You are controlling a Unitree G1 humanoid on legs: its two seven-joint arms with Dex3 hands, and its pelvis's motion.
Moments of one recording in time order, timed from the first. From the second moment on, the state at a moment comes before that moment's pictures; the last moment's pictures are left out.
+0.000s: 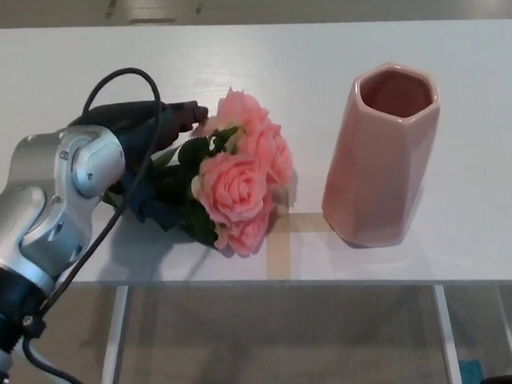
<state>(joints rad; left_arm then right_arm) -0.82 0.60 -0.56 0.34 0.54 0.24 -0.47 -0.30 -0.30 -0.05 1.25 -0.11 -0.08 0.02</state>
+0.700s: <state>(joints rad) -0.82 0.54 -0.53 0.36 0.63 0.26 -0.47 -0.29 -0.31 -0.06 1.26 -0.11 -0.08 0.02</state>
